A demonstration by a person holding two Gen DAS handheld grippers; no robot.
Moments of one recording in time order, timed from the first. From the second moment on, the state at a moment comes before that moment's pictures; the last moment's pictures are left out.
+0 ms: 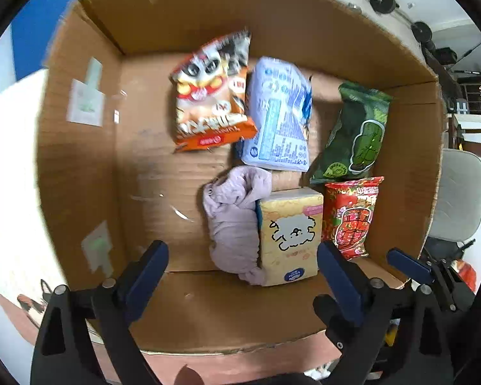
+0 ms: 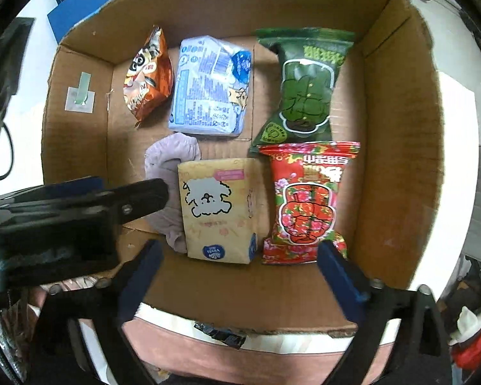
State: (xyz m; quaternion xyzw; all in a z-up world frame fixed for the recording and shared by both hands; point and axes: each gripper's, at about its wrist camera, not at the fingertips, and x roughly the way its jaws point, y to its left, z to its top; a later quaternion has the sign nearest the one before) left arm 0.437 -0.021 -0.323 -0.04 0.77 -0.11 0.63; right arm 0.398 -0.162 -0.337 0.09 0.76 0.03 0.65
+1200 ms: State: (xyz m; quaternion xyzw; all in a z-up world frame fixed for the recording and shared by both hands) left arm 0.292 0.001 -0.398 0.03 0.72 0.06 0.69; right arm 0.201 -0.187 -0.358 0.14 0.69 -0.03 0.71
